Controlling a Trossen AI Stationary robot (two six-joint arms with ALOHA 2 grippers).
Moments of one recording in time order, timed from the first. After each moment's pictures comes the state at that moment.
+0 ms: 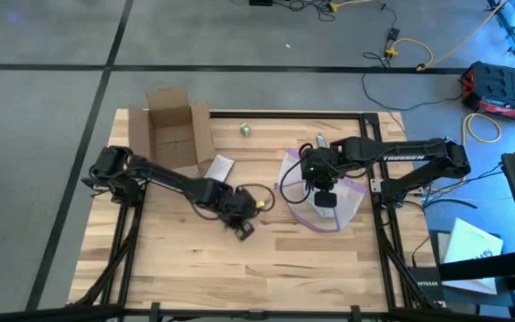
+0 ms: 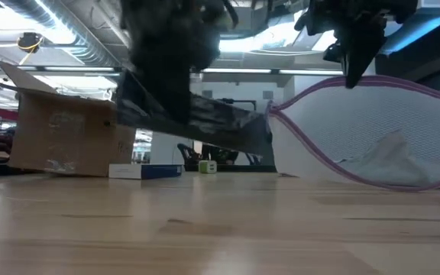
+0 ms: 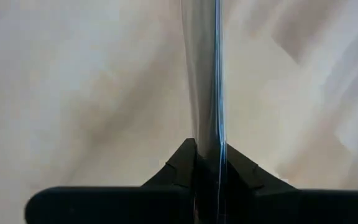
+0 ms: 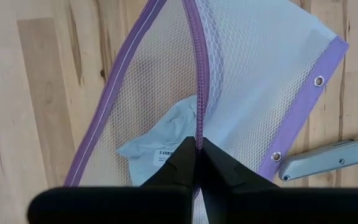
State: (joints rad) left arm -0.22 1.79 1.30 -0.67 0.00 -0.86; right arm -0.04 1.38 1.20 -1.16 -0.02 0.04
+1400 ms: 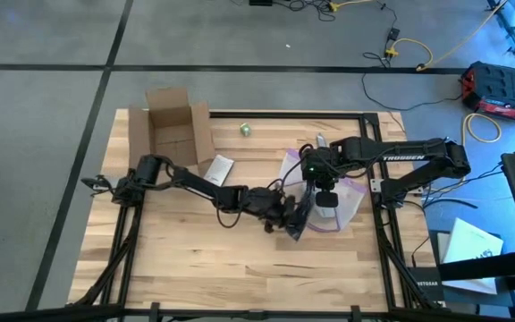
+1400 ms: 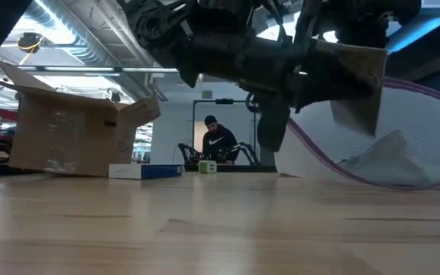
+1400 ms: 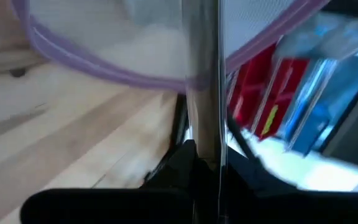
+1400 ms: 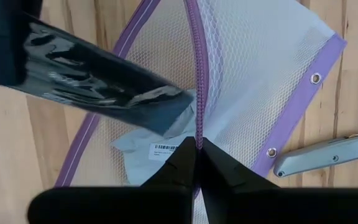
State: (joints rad) left arm -0.13 2.14 1.30 0.61 0.05 -1.77; right arm -0.04 1.38 1.20 -1.18 -0.01 0.02
